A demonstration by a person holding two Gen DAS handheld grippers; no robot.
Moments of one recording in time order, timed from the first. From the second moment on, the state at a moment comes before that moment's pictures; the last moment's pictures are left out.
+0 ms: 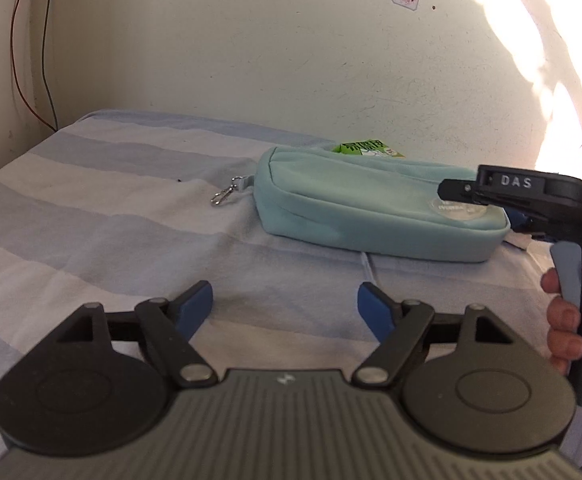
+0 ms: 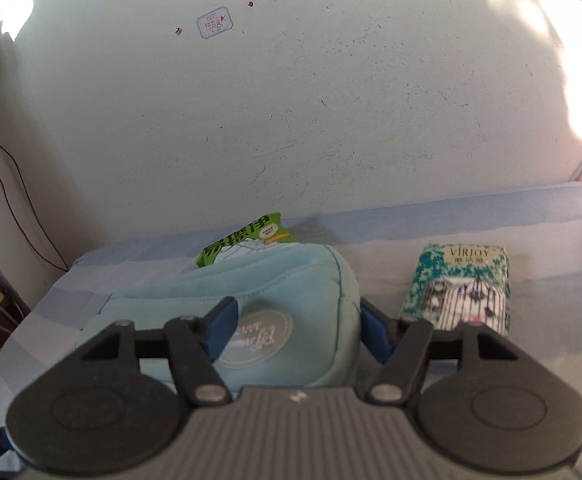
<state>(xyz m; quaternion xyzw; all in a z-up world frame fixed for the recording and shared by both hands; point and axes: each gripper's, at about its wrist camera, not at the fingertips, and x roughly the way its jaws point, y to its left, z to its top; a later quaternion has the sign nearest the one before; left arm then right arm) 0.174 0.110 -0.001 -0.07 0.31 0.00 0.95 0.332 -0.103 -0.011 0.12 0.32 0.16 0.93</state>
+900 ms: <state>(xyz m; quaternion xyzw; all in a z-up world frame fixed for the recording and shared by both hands) 0.169 0.107 0.000 -0.07 0.31 0.00 0.95 0.251 -0.123 -0.021 0.14 0.34 0.20 0.91</state>
